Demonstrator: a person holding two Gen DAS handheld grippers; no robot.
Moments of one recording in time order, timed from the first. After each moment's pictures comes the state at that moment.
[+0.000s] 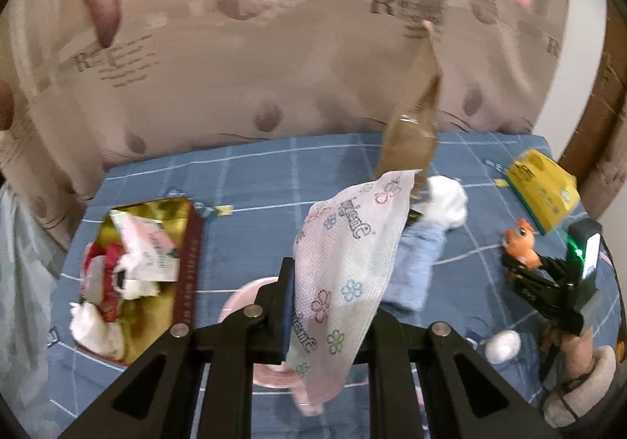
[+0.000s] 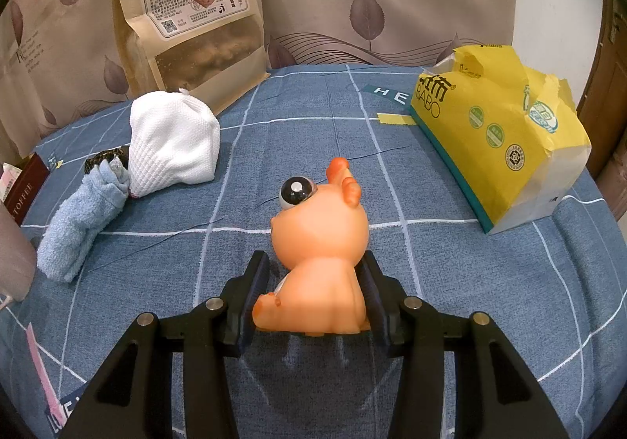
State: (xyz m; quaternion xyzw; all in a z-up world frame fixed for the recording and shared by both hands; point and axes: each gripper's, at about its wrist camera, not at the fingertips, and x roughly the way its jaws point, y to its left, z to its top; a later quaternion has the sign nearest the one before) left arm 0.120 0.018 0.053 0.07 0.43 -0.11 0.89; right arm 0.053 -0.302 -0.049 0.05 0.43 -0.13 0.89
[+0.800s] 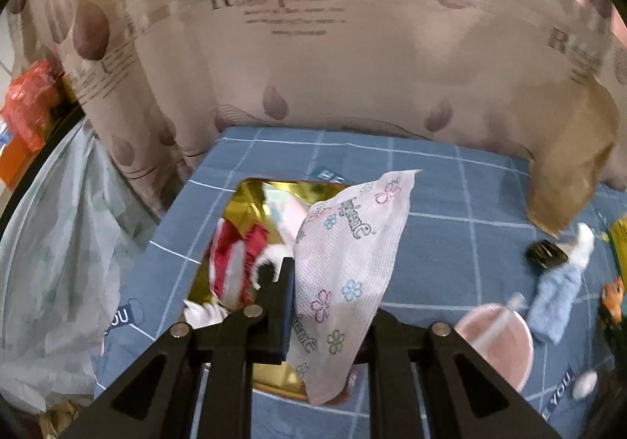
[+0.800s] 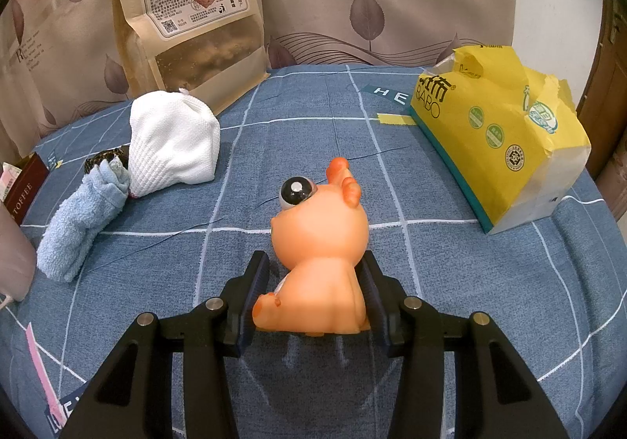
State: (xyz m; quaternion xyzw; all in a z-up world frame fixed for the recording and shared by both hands) left arm 0.175 0.173 0.046 0.04 0.44 0.07 0.89; right arm 0.053 -0.301 -0.049 0.05 0.43 -0.13 0.89
